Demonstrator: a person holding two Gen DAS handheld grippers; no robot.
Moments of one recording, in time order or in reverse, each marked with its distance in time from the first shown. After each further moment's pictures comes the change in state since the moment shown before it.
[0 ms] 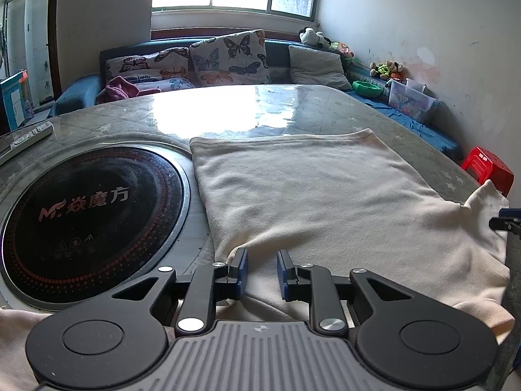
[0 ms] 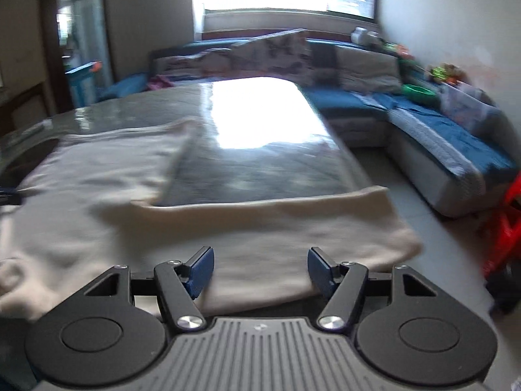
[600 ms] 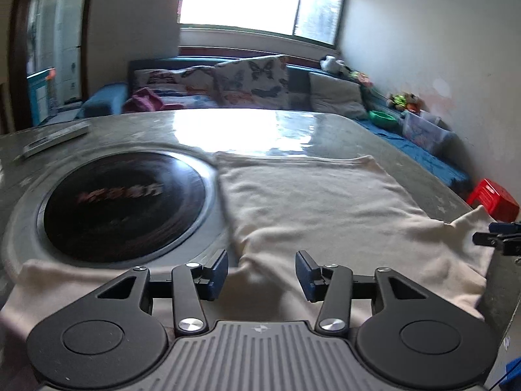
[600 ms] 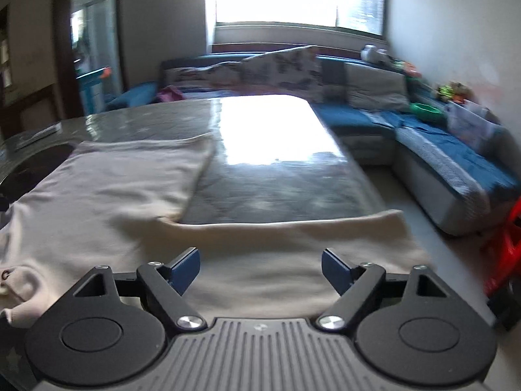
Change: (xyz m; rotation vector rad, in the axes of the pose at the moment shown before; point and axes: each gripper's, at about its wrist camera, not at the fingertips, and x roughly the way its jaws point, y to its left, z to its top) left arm -0.060 0.001 -0.026 -0.102 -0.097 0.070; right arm -0.005 0.033 0.001 -0.076 -0.053 0.058
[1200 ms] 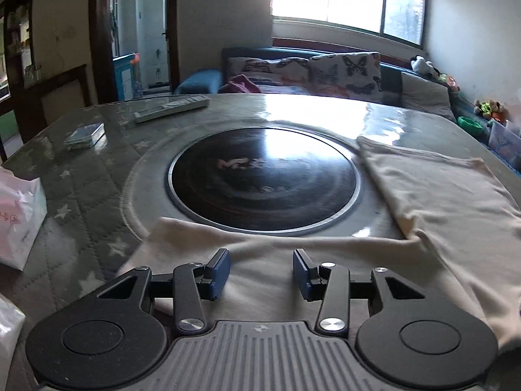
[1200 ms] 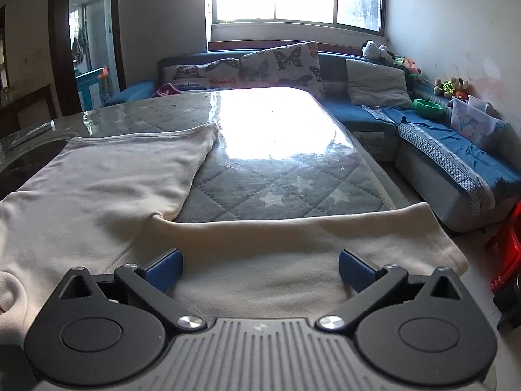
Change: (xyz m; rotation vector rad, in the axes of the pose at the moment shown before) left arm -0.007 0.088 -0.020 -0.101 0.023 0.305; right arm 0.026 0.003 -0.005 0.027 -0.001 -0.016
